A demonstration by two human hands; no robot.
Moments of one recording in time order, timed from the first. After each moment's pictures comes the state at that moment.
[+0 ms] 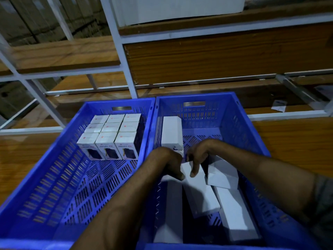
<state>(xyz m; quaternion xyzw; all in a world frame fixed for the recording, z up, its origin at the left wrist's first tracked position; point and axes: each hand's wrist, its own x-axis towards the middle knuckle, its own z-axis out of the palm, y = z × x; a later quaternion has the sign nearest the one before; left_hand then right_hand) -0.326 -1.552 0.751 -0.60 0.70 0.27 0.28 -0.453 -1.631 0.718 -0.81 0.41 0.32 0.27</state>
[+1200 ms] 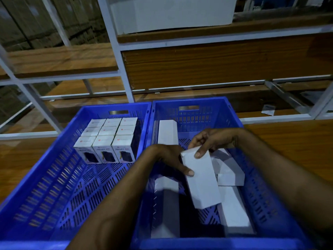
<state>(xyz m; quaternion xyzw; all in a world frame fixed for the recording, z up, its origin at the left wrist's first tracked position) -0.318 -1.558 0.763 -0.51 0.74 0.43 0.08 -0.531 -1.625 0.781 -0.72 0.38 0.04 0.58</state>
